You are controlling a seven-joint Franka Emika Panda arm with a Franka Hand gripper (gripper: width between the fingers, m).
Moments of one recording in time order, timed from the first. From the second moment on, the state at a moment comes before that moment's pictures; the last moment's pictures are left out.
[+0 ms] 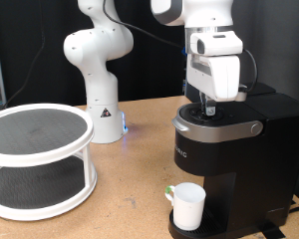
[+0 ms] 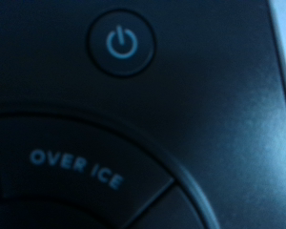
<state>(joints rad) 0.52 -0.12 -0.29 -2.26 -0.08 2.35 -0.33</state>
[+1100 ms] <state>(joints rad) 0.52 -0.01 -0.31 -2.08 0.03 2.03 -0.35</state>
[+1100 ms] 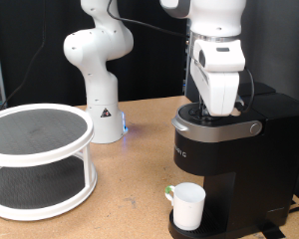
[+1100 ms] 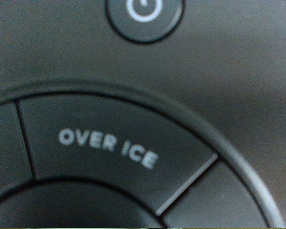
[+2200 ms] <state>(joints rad) 0.52 -0.13 -0.33 -2.26 0.19 2.30 -0.47</state>
